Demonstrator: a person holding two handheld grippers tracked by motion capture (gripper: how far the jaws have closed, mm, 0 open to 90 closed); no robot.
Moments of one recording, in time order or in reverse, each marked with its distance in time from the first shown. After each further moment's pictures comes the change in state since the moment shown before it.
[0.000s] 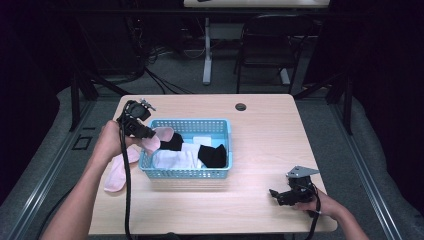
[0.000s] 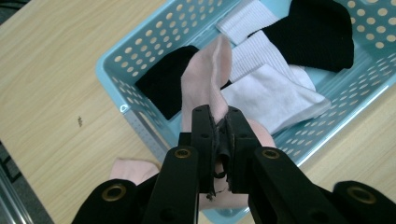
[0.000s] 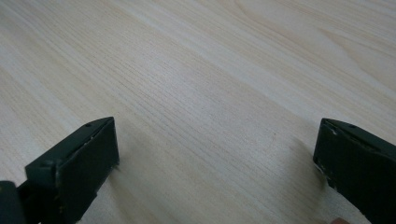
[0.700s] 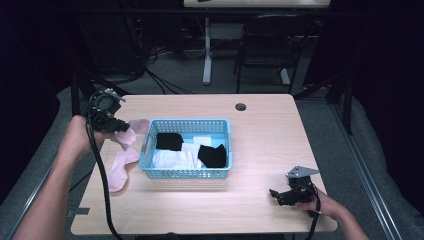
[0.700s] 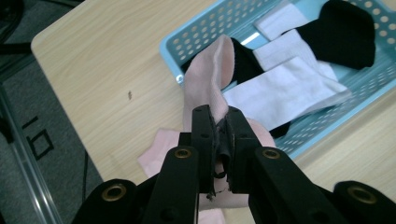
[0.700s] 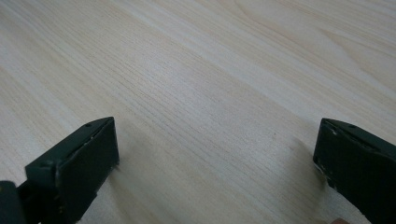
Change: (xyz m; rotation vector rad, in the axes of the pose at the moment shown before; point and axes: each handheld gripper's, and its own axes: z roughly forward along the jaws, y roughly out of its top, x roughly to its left) left arm 0.035 -0.029 -0.052 -0.027 0.075 -0.082; right arm 0.000 0.000 0.000 -0.001 0.001 0.000
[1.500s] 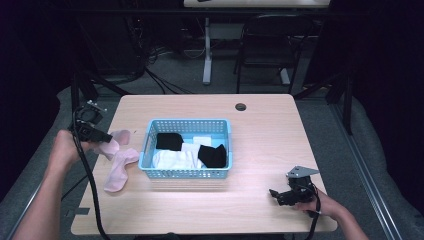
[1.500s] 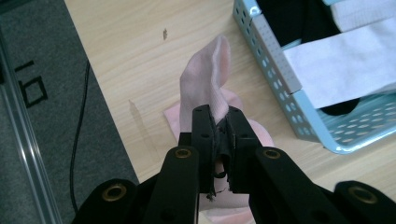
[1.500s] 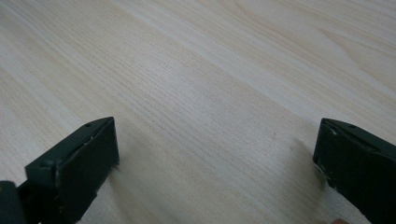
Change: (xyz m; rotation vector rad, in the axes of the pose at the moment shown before) left arm 0.053 -0.056 0.046 0.090 0.015 -0.178; right arm 0.000 0.000 0.000 0.003 -0.001 -0.001
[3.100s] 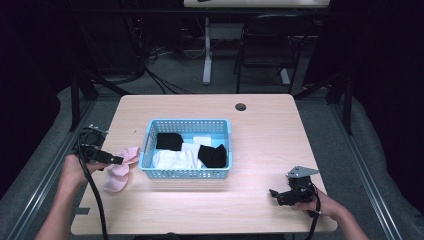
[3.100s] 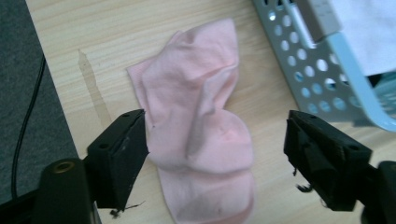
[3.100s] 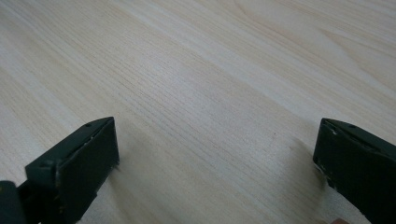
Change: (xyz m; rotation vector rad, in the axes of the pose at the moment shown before) left arm -0.006 -0.055 0.042 -0.032 -0.089 -0.108; right arm 0.000 0.000 0.000 0.000 -0.001 -0.001
